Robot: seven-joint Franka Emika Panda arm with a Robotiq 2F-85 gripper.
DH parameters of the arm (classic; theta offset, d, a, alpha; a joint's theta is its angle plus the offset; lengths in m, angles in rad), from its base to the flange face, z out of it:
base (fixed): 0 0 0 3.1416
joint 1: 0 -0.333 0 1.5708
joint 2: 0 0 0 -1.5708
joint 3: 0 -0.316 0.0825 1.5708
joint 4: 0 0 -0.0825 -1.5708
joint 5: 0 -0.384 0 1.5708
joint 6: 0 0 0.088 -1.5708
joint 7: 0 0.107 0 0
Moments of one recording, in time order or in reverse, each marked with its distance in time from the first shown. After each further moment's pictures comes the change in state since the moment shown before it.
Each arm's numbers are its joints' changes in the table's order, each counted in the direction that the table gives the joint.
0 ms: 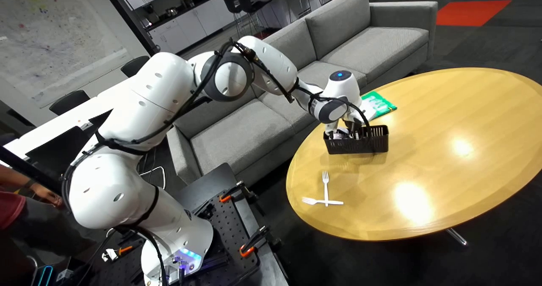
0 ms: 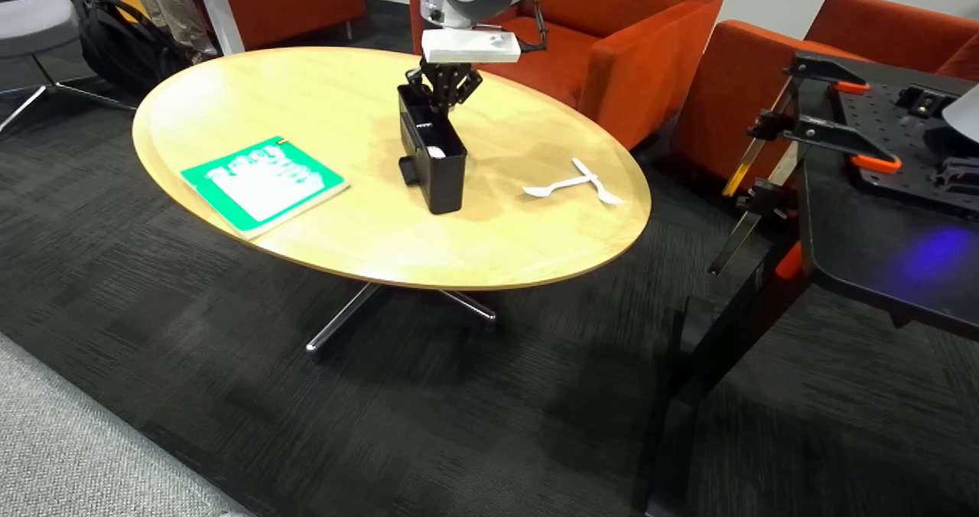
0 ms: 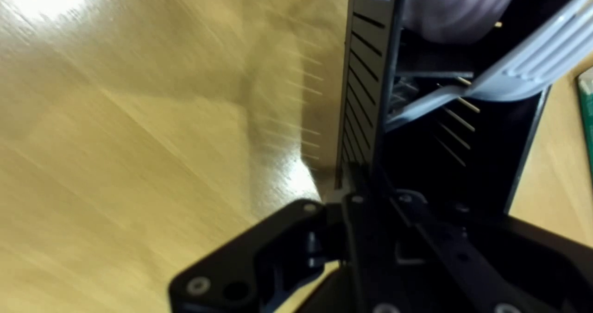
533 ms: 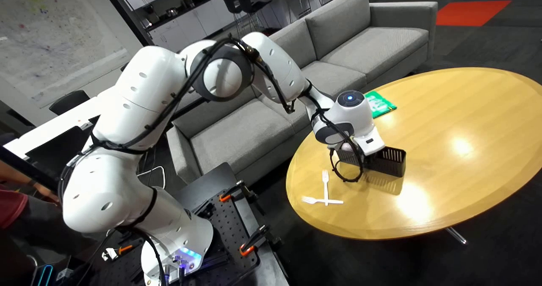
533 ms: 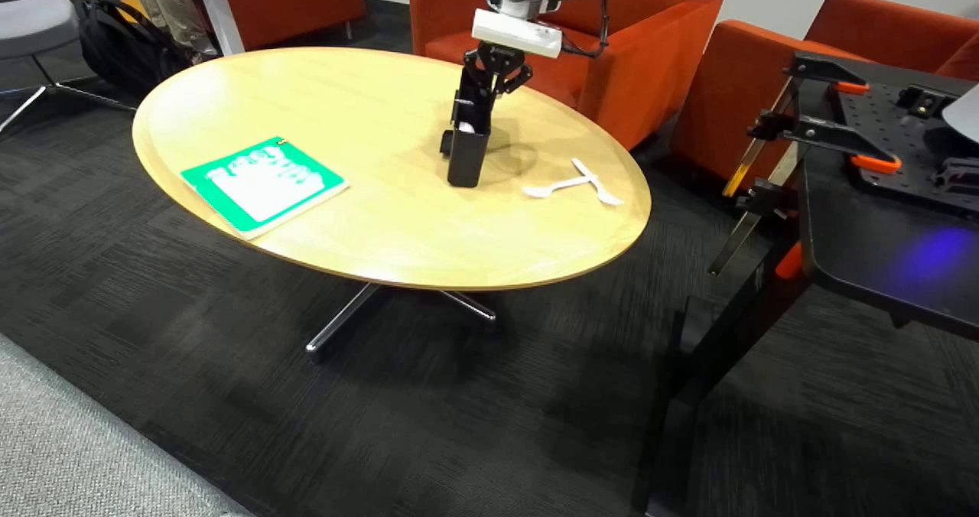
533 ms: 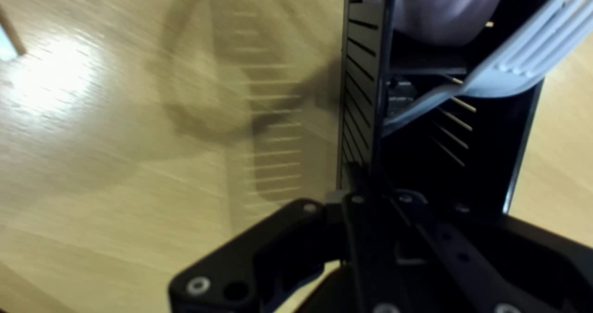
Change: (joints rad) arm 0.162 -0.104 -0.054 0.251 -0.220 -0.184 0.002
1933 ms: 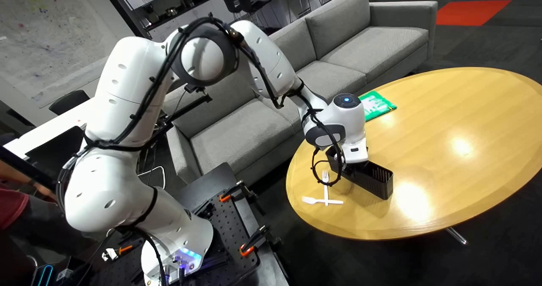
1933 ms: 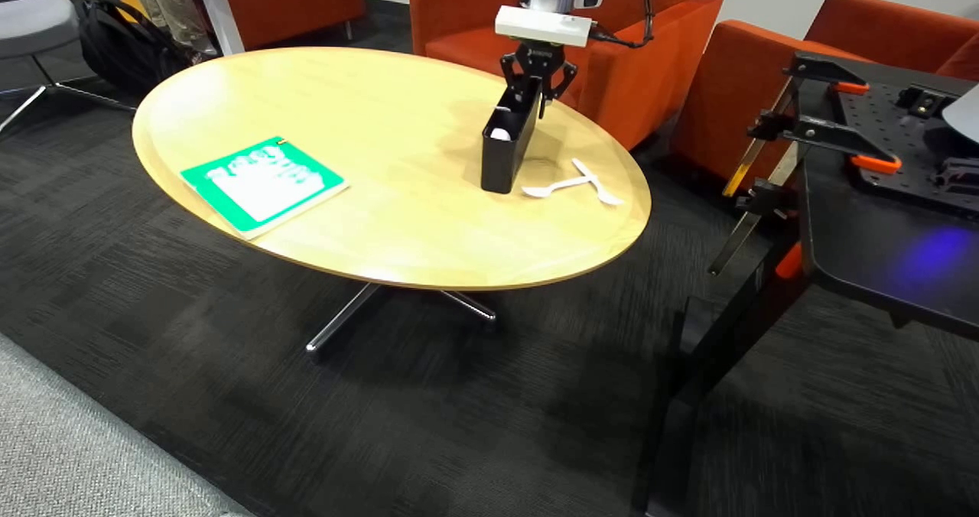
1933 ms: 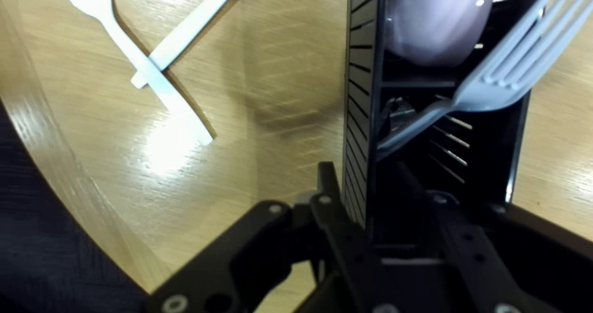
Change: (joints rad) arm -0.042 -0.120 0.064 0.191 -0.005 0.135 0.243
